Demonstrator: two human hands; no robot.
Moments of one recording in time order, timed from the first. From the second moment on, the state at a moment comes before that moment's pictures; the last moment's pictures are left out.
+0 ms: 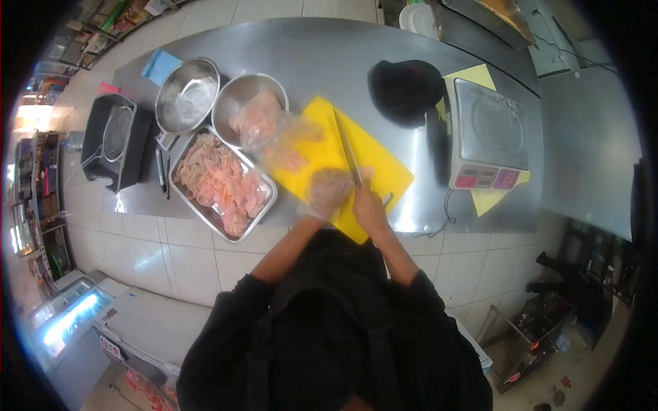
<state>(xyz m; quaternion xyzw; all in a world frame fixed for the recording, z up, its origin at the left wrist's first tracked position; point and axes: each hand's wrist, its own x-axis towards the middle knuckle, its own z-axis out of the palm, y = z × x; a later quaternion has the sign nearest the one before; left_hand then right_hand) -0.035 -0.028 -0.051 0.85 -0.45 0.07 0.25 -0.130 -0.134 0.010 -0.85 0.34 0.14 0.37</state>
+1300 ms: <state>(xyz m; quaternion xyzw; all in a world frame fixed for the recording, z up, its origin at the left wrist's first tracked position) -0.049 -0.003 -0.041 0.73 -0.07 -0.40 0.55 -0.193 -0.107 0.019 -0.86 0.40 0.13 0.30</state>
